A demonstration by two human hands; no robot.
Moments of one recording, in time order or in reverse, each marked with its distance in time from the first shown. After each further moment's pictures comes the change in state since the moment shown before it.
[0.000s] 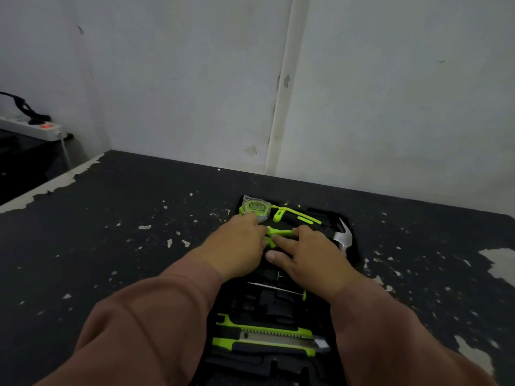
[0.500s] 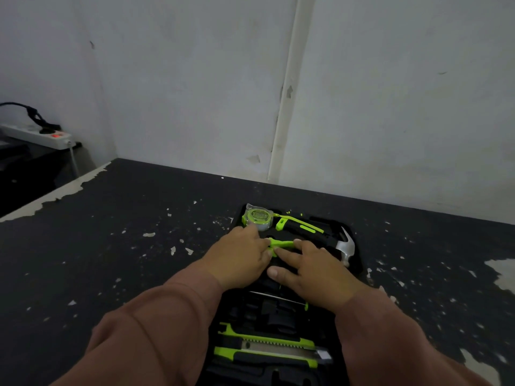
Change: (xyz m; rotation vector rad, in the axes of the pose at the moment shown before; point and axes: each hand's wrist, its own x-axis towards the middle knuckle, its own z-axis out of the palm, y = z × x) left_hand -0.003 0.000 0.002 -0.069 -0.086 -0.053; right_hand -0.005 0.001 -0.004 0.008 -0.186 -0.010
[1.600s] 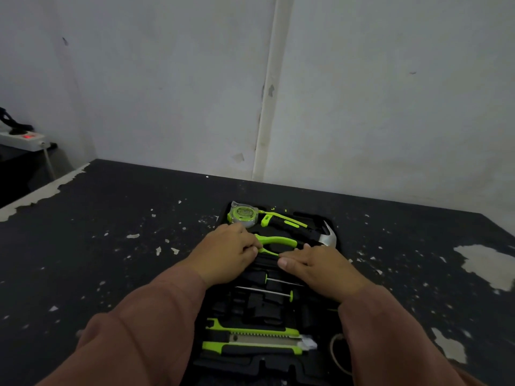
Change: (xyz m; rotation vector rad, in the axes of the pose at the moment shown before) left_hand -0.002 -0.009 0.003 -0.161 0.079 0.099; right_hand -0.015 0.032 -0.003 0.224 0.078 -0.022
